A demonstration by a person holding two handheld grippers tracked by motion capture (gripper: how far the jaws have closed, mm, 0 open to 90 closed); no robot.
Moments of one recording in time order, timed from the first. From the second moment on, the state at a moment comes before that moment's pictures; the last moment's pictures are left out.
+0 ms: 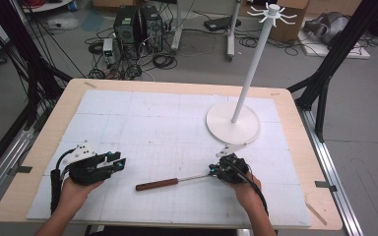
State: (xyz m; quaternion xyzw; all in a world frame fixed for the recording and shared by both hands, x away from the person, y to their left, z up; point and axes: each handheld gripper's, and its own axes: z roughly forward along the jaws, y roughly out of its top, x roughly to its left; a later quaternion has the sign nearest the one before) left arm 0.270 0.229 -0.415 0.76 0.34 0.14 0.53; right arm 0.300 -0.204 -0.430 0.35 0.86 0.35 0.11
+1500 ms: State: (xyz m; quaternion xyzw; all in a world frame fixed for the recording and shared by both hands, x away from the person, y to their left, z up) left arm 0.282 0.159 -0.443 0.84 0.34 0.14 0.39; right arm 0.276 -0.248 -0.400 0.38 0.79 0.43 0.20
